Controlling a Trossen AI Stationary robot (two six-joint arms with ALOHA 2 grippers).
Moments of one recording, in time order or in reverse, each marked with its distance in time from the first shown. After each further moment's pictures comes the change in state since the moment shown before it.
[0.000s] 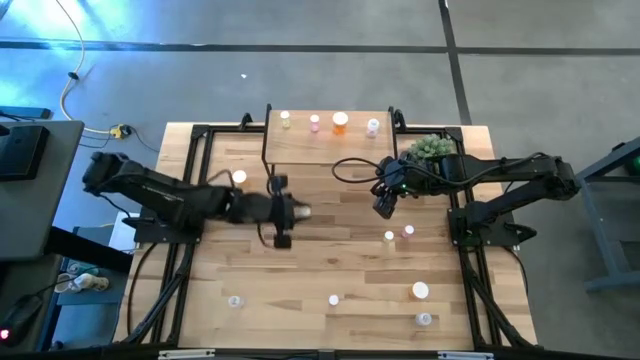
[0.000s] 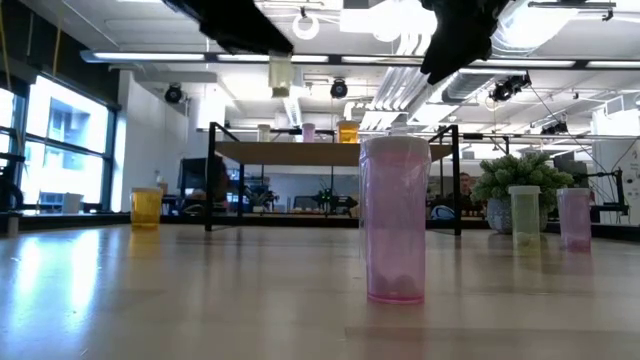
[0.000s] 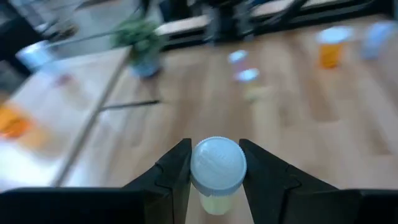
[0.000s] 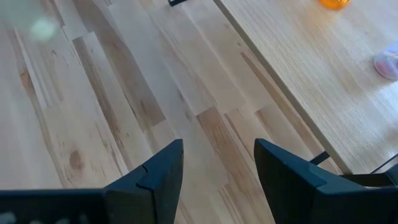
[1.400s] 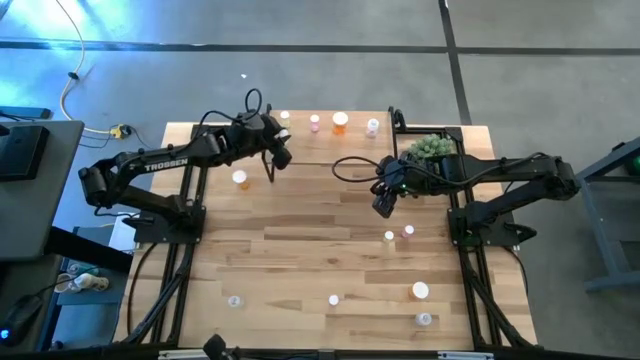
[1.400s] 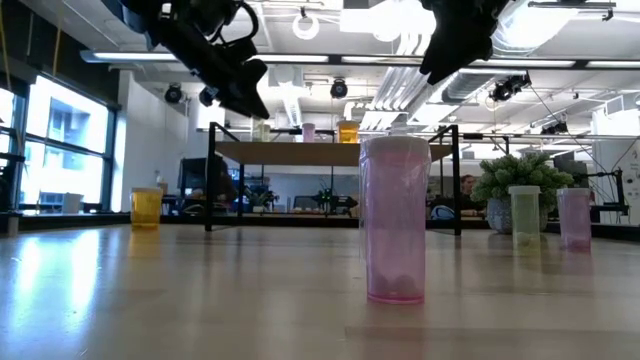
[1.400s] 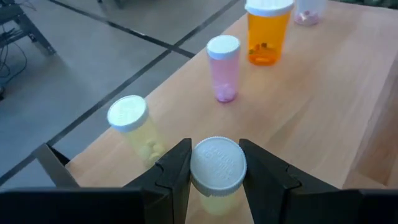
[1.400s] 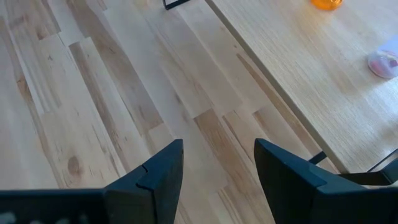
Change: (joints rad) left arm 0.697 -0.015 -0.001 -0.035 0.152 -0.051; right arm 0.000 0.000 0.000 0.001 0.016 0.019
